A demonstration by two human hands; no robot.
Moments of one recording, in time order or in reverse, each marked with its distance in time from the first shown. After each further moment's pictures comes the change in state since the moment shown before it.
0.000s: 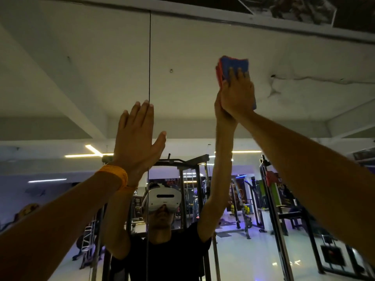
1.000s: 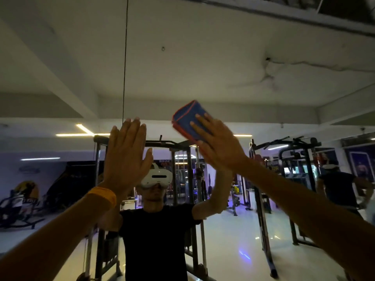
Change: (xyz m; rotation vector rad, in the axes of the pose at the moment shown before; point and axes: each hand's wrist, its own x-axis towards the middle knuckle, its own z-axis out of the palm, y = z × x) left_hand -0.084 0.064 -0.002 0.000 -0.059 0.012; right_hand -0.172 0.086 -0.045 0.093 -0.211 -0.698
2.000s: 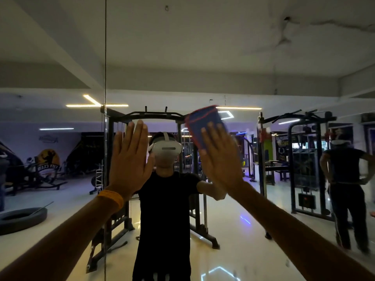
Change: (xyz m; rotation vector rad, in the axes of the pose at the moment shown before) left_hand -0.090 0.066 0.021 0.033 -0.115 -0.009; right_hand -0.137 -0.051 0.003 0.069 0.041 0.324
